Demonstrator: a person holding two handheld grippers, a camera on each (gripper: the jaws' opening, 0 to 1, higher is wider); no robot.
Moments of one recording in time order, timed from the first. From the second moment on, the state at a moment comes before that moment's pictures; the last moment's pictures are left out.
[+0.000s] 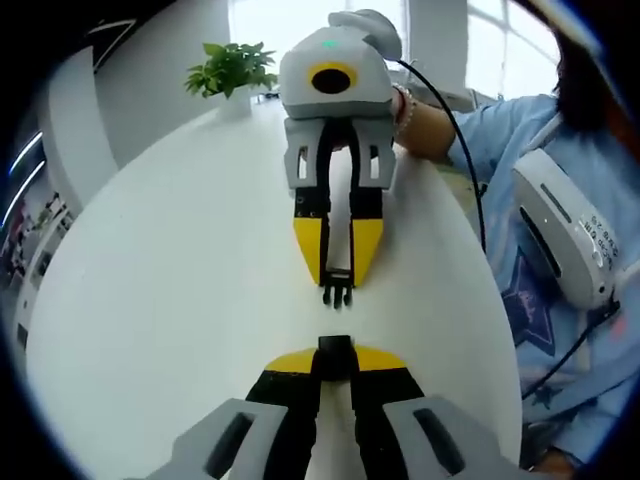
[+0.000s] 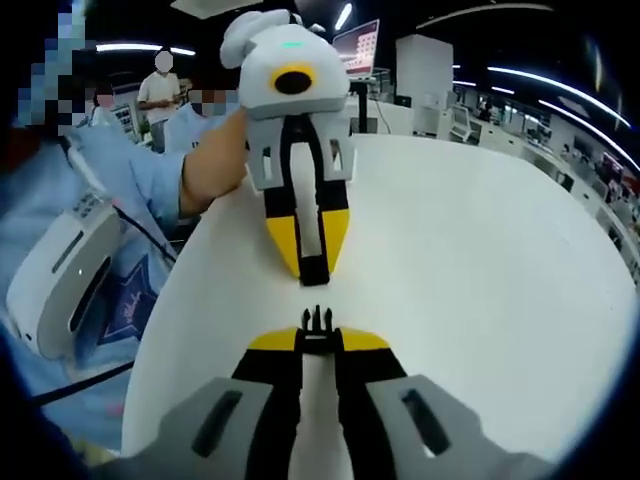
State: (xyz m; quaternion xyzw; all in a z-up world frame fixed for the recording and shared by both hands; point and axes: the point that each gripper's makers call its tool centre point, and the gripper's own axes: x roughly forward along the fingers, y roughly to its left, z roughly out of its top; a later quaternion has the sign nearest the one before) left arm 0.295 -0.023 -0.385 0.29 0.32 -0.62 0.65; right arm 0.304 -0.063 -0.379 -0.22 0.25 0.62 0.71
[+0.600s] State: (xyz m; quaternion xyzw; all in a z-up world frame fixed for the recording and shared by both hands) left arm 0.292 -0.017 -0.383 0.31 0.36 -0.60 0.65; right arm 0.298 -0.055 -0.380 -0.25 0.28 0.60 0.71
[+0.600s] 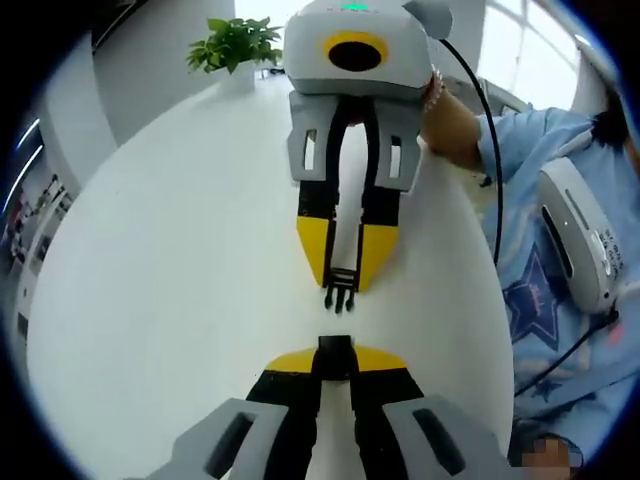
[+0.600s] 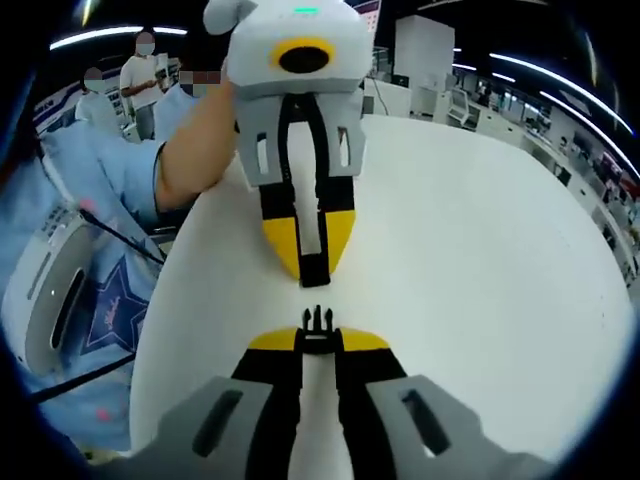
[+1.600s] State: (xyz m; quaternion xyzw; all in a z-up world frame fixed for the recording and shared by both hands) left arm 0.291 -0.021 -0.381 0.30 0.34 -0.59 0.67; right arm 0.305 -0.046 -0.374 -0.20 0.26 0.58 0.74
